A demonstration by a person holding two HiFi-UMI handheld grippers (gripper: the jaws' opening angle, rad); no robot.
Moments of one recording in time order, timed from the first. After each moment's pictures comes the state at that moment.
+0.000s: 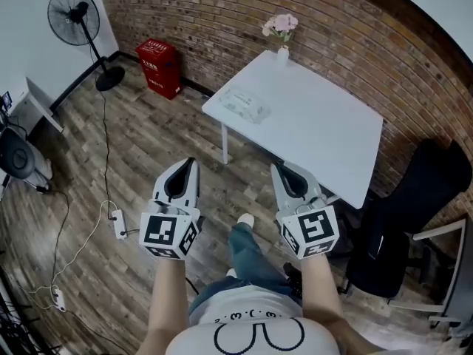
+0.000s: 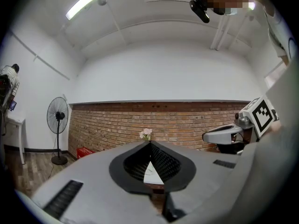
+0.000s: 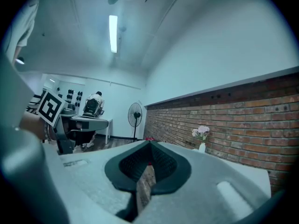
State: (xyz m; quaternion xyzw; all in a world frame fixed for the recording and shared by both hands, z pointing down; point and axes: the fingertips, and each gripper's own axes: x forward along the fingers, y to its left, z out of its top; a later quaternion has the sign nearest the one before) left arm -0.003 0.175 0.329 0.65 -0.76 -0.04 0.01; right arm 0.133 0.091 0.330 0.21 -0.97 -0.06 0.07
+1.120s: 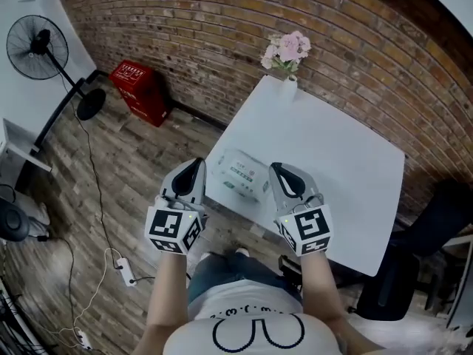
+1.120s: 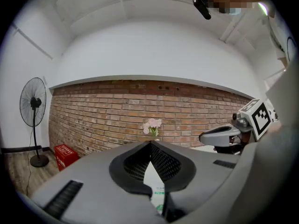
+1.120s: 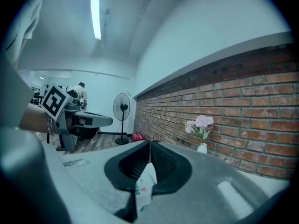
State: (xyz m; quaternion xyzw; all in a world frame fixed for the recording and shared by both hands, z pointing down) left arm -0.197 -0.151 0.375 0.70 -0.71 -0.01 0.06; right arm -0.064 -0.211 0.384 0.25 -0.96 -0.04 0.11
